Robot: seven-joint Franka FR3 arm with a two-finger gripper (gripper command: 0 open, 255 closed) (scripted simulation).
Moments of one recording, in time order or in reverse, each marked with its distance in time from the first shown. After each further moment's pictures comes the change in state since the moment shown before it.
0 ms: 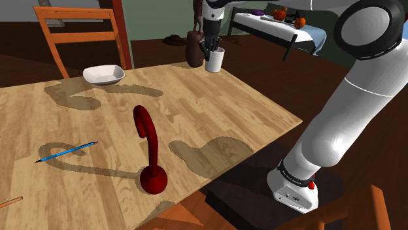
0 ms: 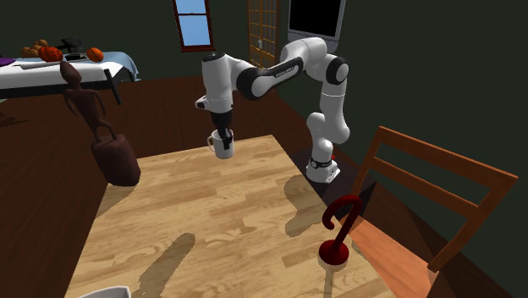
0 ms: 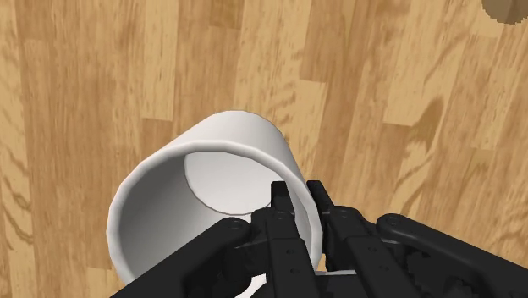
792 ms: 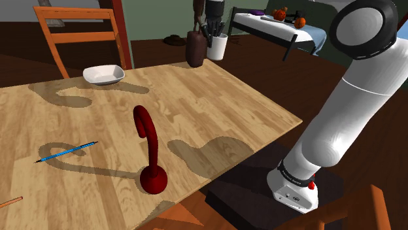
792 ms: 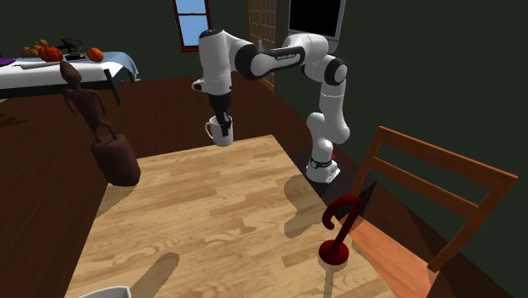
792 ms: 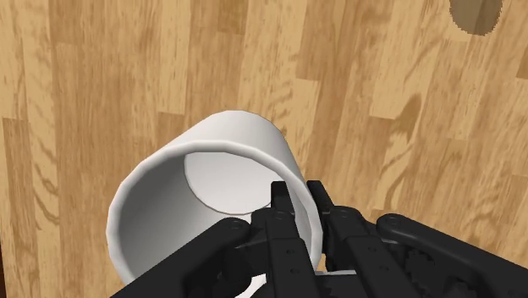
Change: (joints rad) arm 0.000 0.026 0.000 0.195 0.002 -0.169 -0.010
